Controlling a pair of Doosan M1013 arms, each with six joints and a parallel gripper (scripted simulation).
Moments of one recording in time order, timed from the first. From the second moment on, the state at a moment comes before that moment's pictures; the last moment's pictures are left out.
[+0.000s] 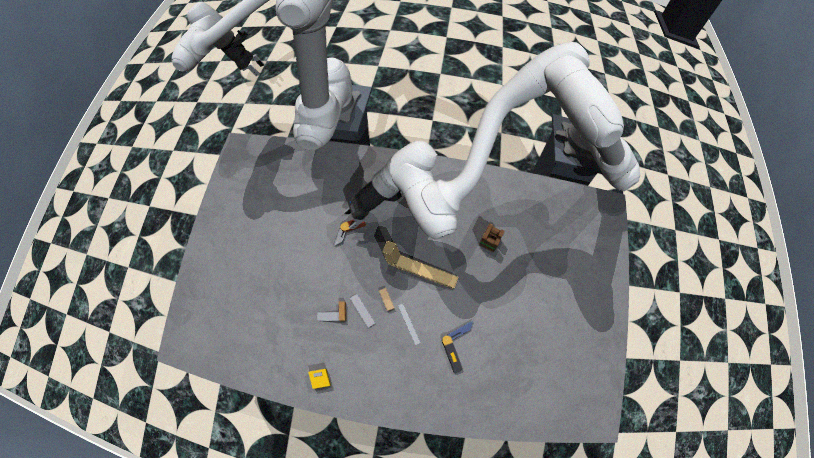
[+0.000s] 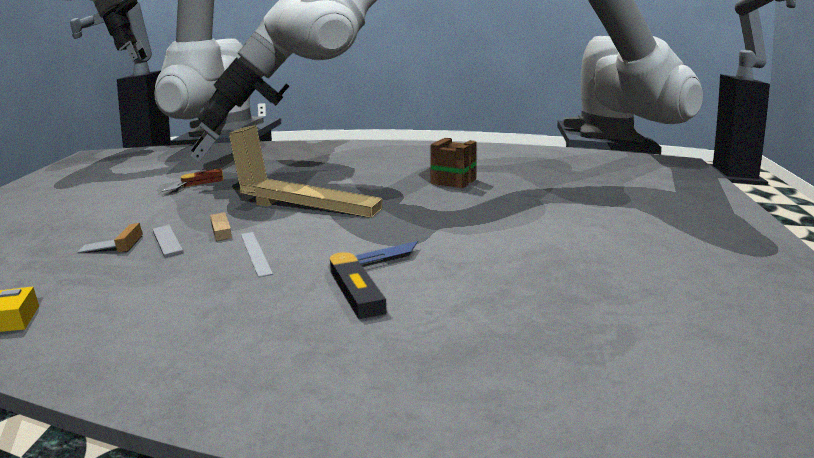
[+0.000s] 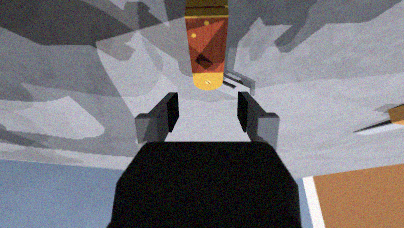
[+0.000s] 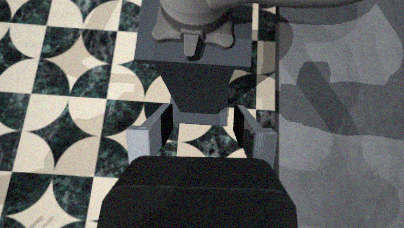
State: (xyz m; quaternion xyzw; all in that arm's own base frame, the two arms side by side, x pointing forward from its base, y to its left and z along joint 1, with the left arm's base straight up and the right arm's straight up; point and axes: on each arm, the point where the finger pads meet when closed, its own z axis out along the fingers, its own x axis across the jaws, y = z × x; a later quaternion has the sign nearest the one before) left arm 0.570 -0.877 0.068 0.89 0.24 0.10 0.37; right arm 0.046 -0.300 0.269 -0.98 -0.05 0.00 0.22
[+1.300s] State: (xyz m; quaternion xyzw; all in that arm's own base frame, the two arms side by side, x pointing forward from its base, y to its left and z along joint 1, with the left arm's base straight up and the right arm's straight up) left arm 0.570 -0.877 0.023 0.89 0.24 0.10 0.37; right arm 0.046 -0.300 0.269 -0.98 -0.05 0.00 0.22
